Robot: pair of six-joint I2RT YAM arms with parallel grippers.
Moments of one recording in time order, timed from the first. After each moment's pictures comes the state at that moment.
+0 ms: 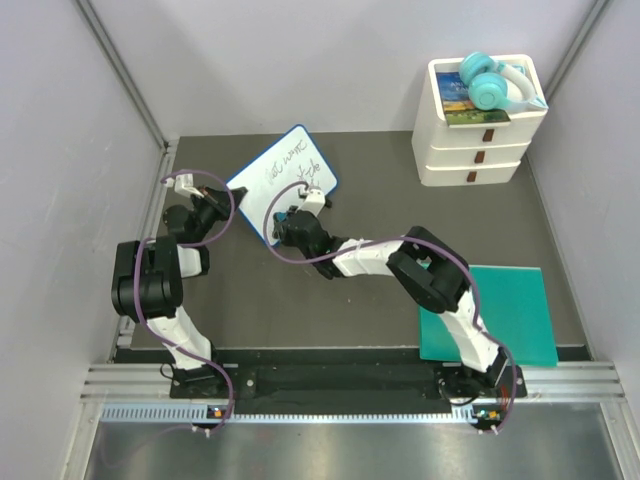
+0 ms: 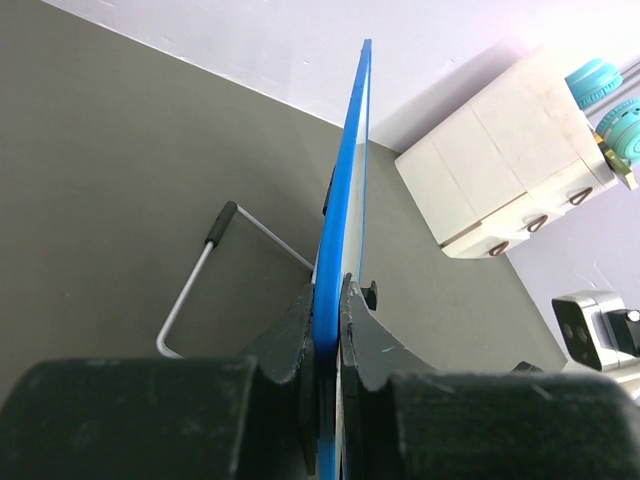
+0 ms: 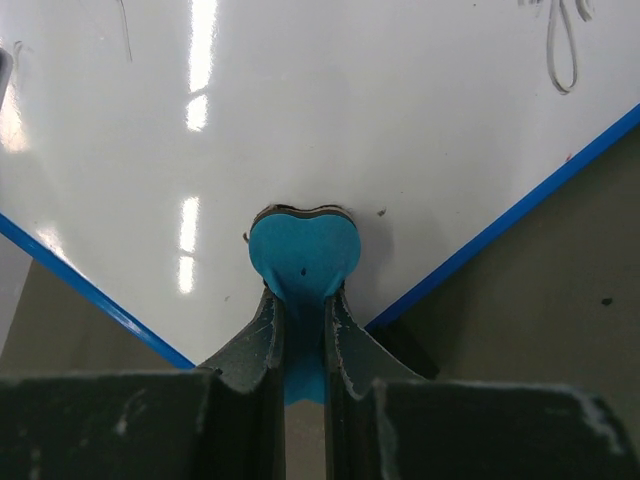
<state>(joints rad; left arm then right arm) 0.16 1.76 0.63 1.22 0.63 -0.77 0.97 2.20 1.40 0.44 0.42 0.73</state>
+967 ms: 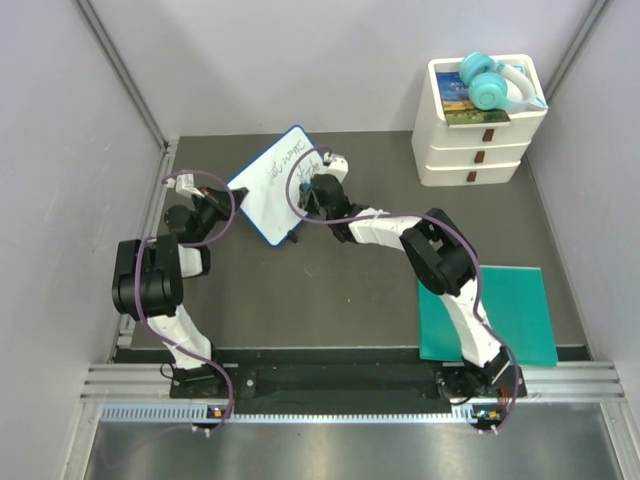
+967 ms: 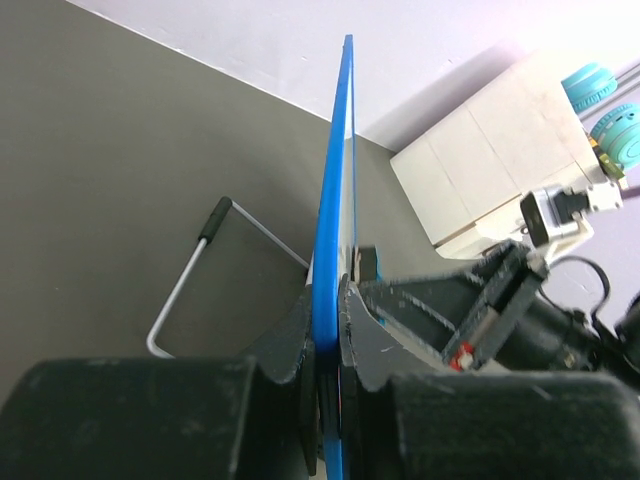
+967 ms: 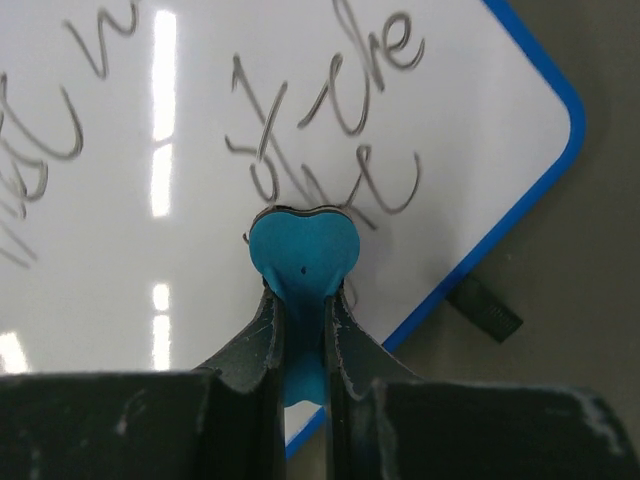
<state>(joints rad) 0.16 1.77 0.63 1.22 0.63 -0.79 0.76 2.25 1.58 0.27 0.33 0.66</state>
